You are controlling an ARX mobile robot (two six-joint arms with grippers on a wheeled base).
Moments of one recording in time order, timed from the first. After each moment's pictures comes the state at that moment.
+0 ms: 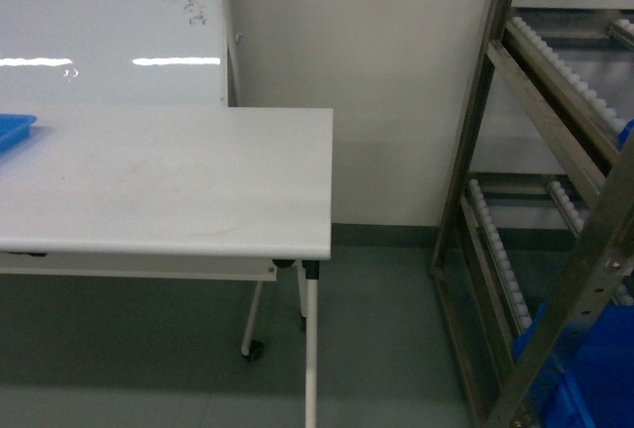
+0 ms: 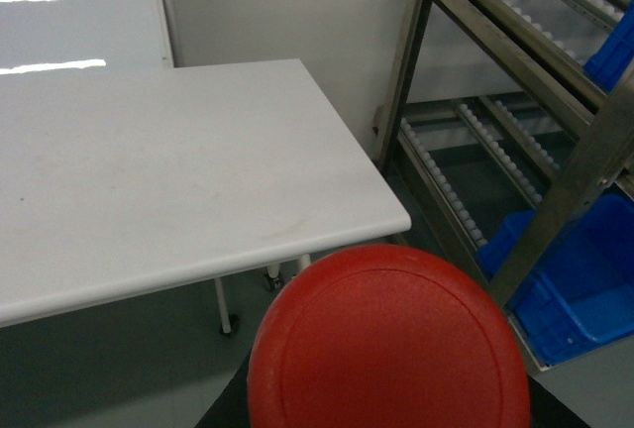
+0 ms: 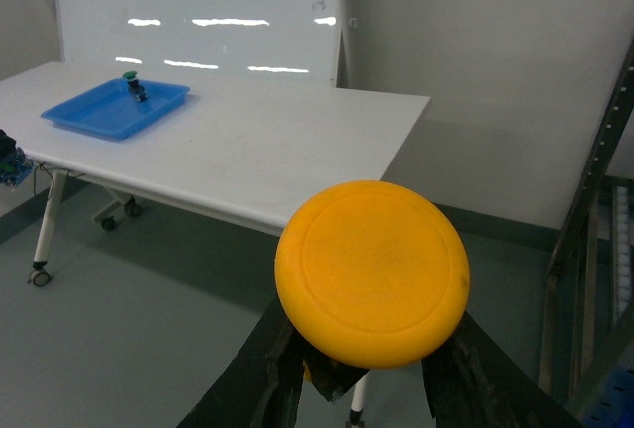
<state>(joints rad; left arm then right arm) 0.27 0.93 0.32 0.34 0.58 0.08 0.12 0.43 0.37 -0.09 -0.37 0.10</state>
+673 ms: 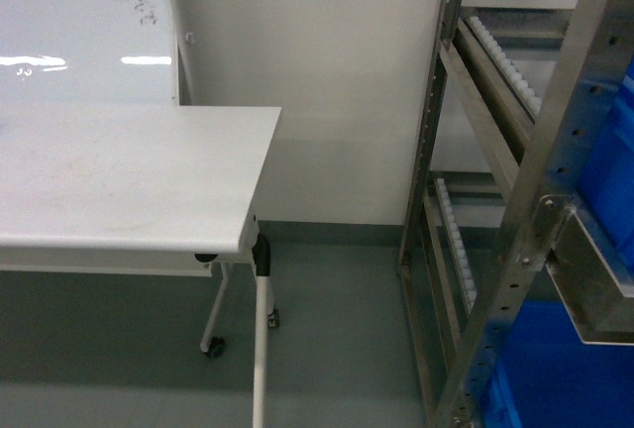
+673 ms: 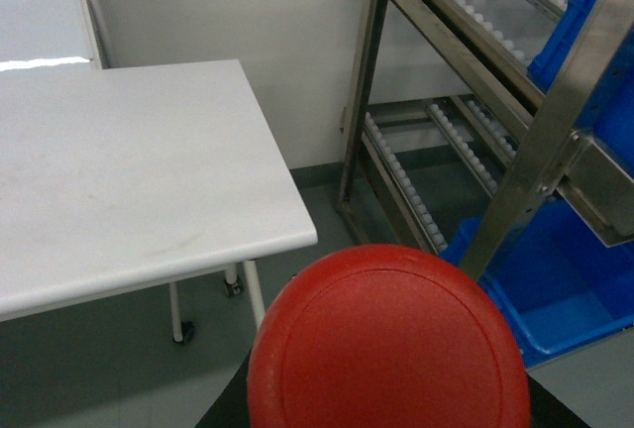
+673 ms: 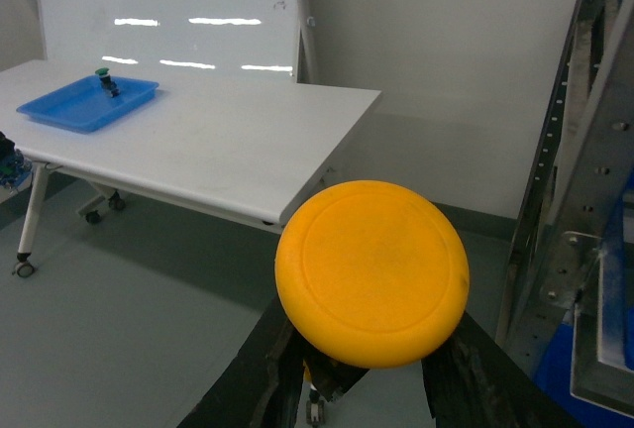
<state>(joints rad) 0.27 0.94 0.32 0.34 0.58 0.08 0.12 0.43 0.37 -0.09 -0.37 0.10</state>
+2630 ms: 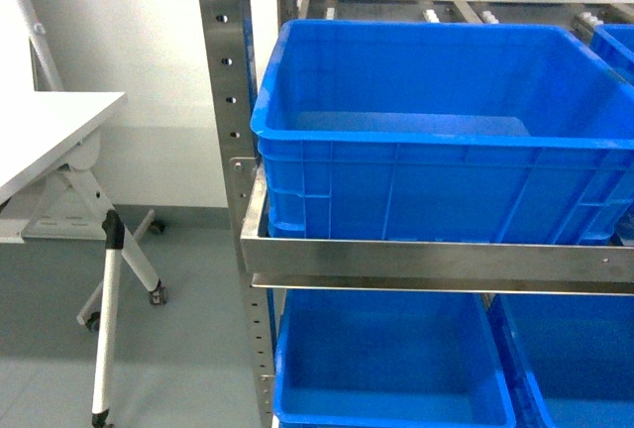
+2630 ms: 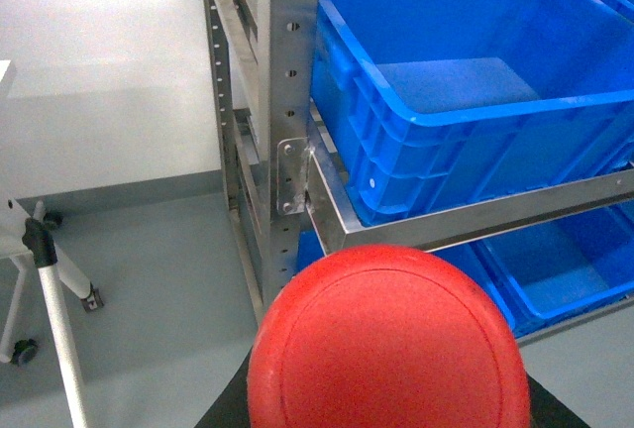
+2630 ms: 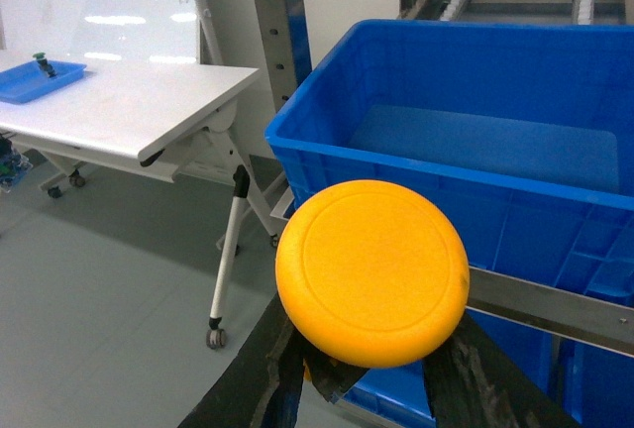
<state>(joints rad) 0.27 0.93 0.32 0.34 0.59 0.08 0.11 0.43 0.37 -0.09 -0.37 0.10</state>
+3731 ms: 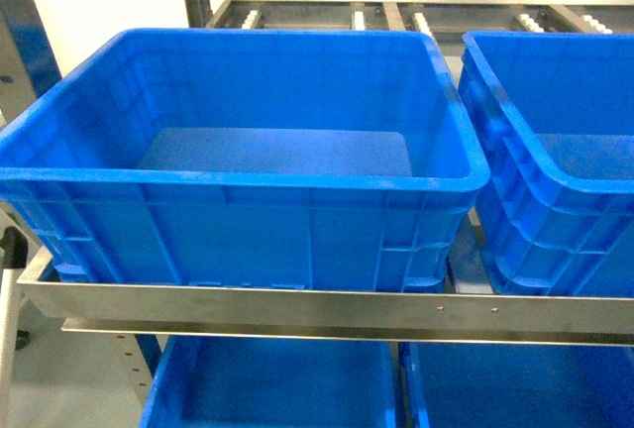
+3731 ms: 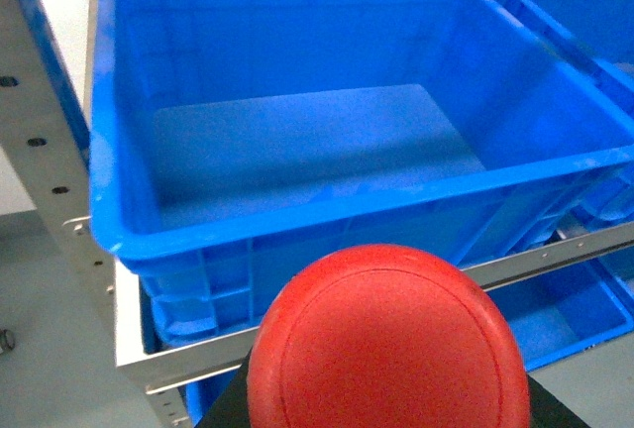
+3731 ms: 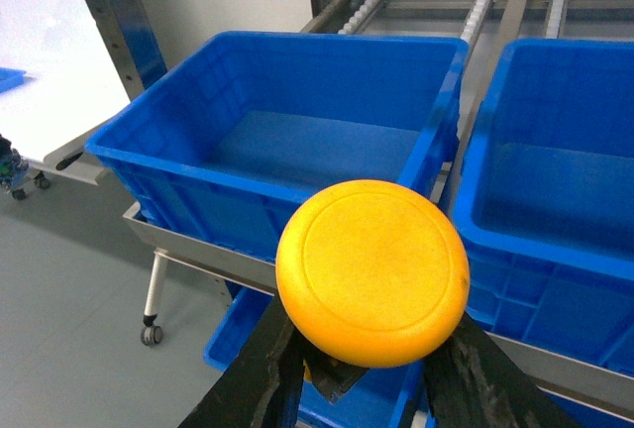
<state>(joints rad) 0.27 0.94 0.32 0.34 0.58 0.08 0.11 0.43 0.37 -0.09 -0.37 0.10</state>
